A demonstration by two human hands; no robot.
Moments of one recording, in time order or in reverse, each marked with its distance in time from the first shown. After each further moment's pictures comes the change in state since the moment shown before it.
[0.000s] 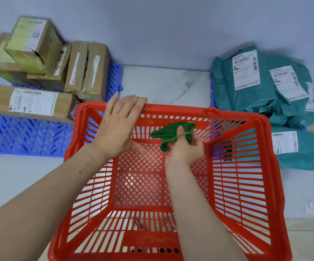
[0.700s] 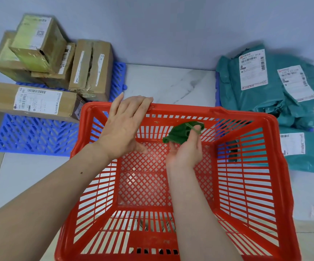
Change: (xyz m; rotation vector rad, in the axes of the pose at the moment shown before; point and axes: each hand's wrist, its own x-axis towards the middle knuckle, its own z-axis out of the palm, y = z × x) left_hand 0.000 0.001 -0.005 -0.083 -0.024 0.000; right_hand -0.007 -0.002 -0.001 0.254 -0.156 0.203
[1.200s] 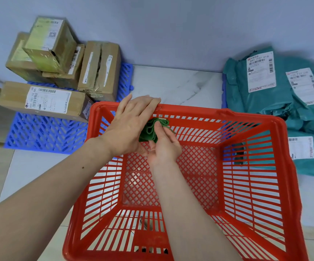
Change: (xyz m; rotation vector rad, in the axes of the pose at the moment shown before) left_hand -0.001 -0.009 -0.011 -0.021 -0.060 0.068; right_hand -0.030 0.039 0.025 -0.142 -0.177 0.307
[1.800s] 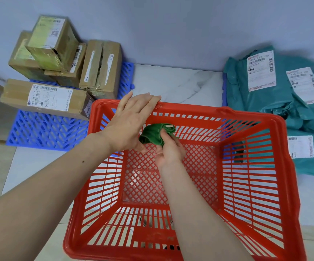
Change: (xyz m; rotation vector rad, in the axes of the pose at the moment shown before) left_hand 0.001 0.001 -0.005 -0.016 -0.059 -0.011; right_hand 0.024 0.000 -0.023 -0.015 0.127 0.017
